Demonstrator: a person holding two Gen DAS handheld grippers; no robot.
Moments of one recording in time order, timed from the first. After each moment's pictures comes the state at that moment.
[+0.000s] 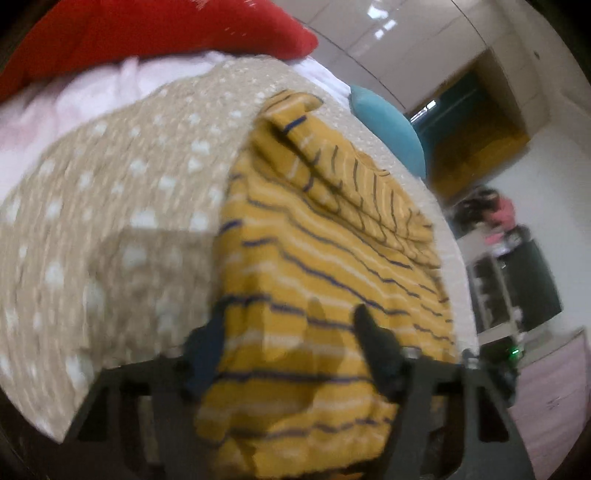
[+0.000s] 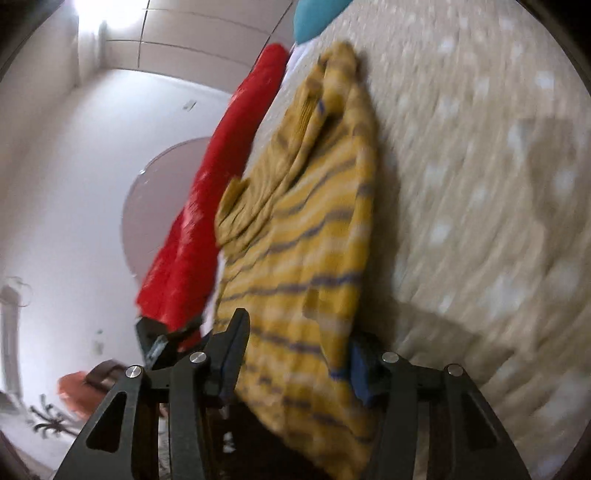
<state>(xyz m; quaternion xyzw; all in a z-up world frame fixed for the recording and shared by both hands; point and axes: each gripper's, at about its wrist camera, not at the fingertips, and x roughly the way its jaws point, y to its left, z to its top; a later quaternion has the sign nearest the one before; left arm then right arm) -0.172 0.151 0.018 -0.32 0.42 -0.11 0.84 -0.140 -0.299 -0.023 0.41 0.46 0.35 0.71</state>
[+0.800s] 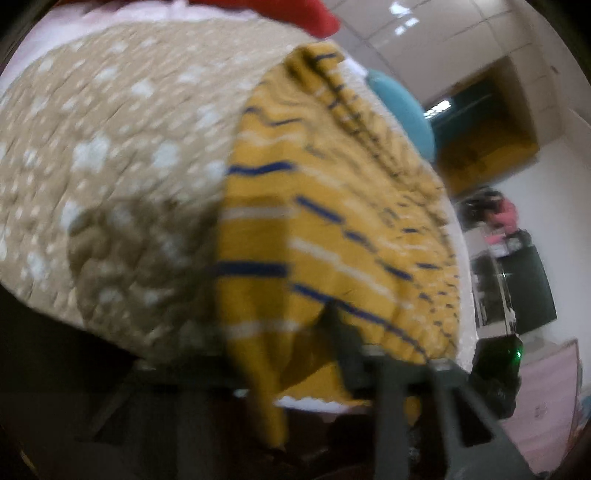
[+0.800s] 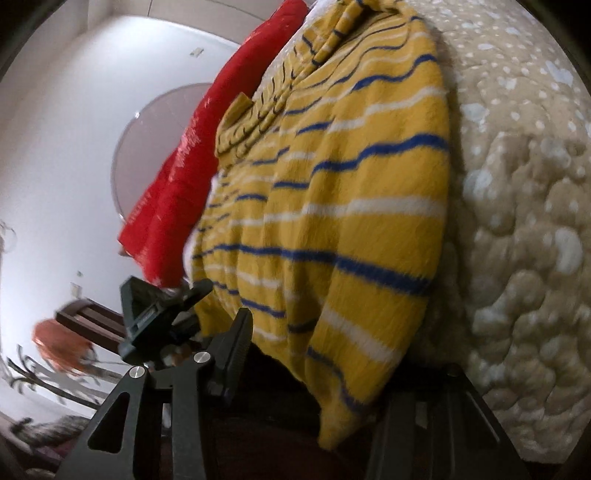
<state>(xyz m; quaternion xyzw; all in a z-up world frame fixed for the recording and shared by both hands) -0.233 0.130 -0.036 -0.35 0.45 -0.10 0.81 -0.199 -0.220 -0.036 0.31 0.51 0.37 0.71</state>
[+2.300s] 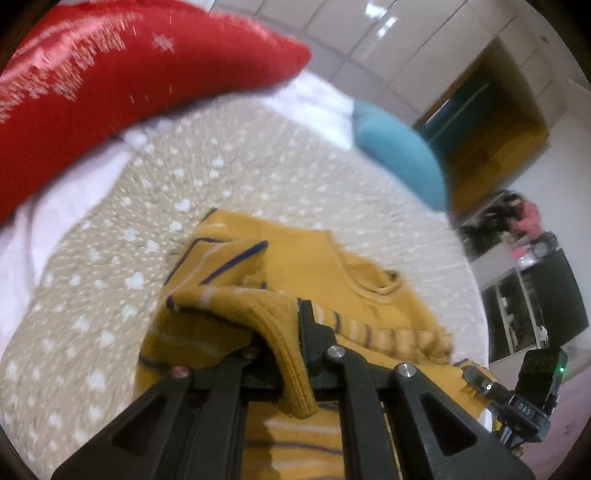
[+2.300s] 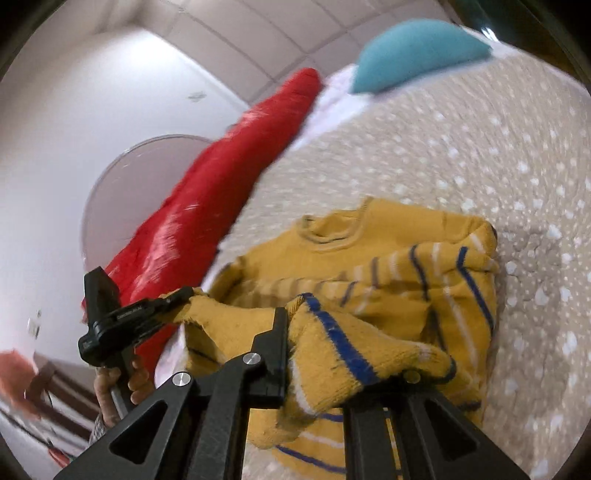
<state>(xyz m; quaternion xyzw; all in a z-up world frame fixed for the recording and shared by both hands) 0.054 0.118 0.093 -0.26 0.43 -0.07 0.86 0.036 -0.226 0.080 0.27 0.43 0.29 0.81</state>
